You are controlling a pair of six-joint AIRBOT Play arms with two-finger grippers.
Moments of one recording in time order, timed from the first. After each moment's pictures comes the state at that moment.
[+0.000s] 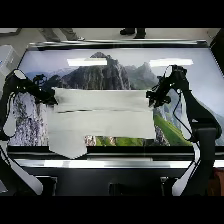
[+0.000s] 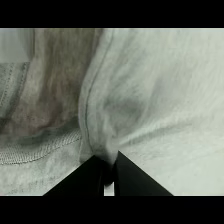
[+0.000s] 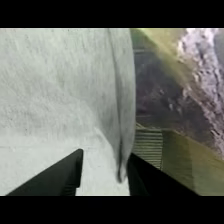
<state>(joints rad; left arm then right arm) 0.22 -2.05 1.94 1.17 -1.58 -1.48 0.04 -2.03 1.94 -1.37 1.63 1.79</state>
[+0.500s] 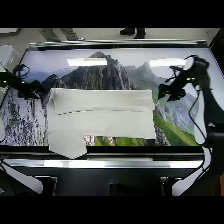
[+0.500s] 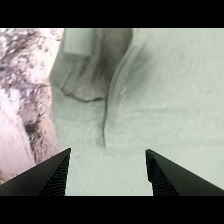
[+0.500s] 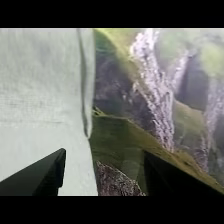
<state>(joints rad) 0.31 -1.90 1.98 1.22 -1.62 -1.54 -0.11 -1.89 1.93 -1.35 1.63 1.57</state>
